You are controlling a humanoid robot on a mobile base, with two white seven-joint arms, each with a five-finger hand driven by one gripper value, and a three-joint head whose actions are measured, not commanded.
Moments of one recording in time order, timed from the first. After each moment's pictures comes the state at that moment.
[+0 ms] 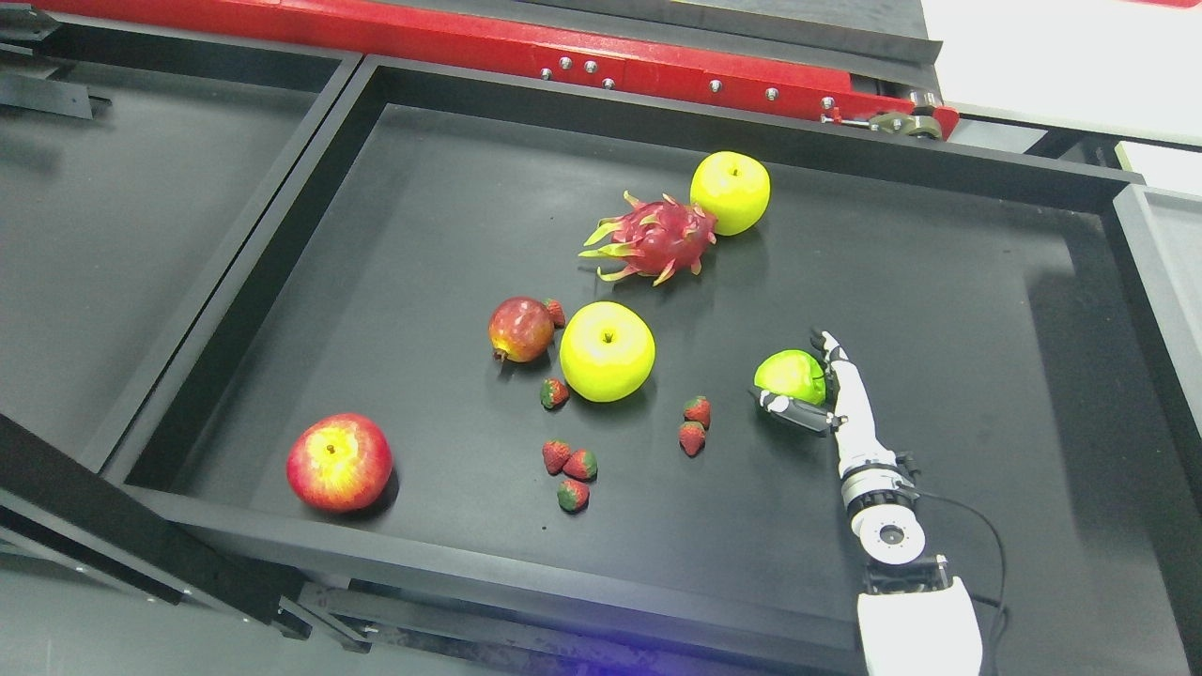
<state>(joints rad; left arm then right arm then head) 0.05 0.00 0.10 -0.05 -0.06 0.00 -0.21 -0.15 0.00 -0.03 -1.21 0.33 0.01 0.09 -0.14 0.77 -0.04</state>
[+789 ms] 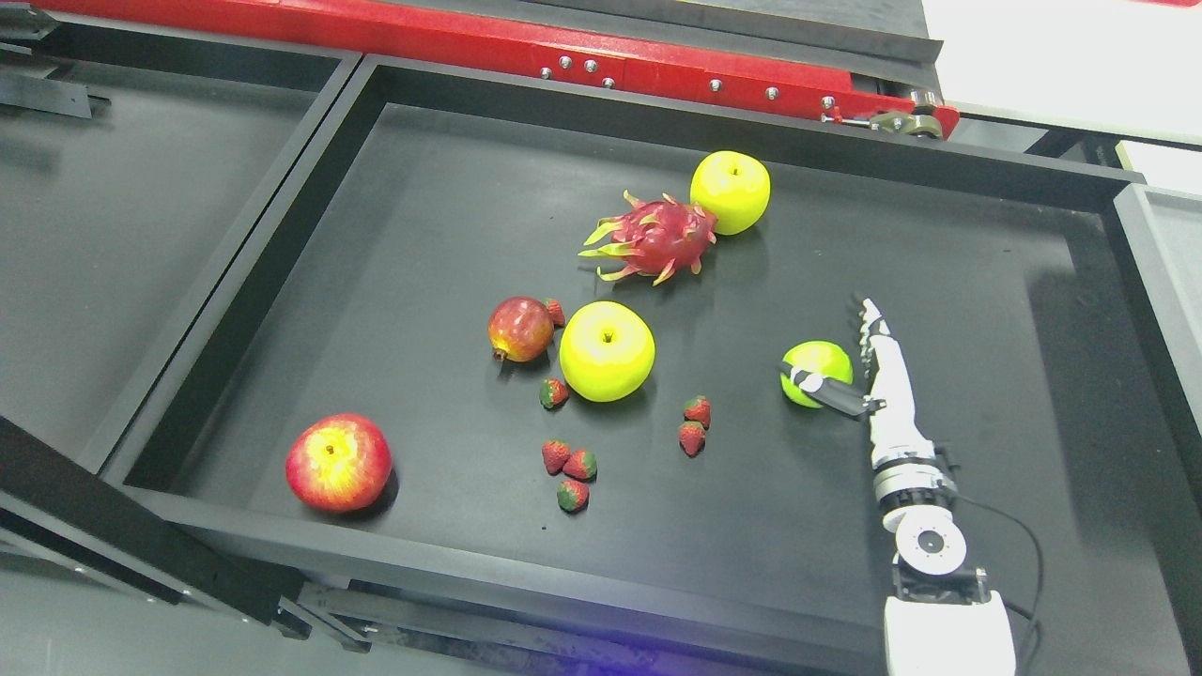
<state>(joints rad) 0.05 0.00 0.10 -0.05 -0.06 0.00 -0.21 -0.11 0.00 -0.11 -1.39 0.26 -0.09 0.10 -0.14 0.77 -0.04</state>
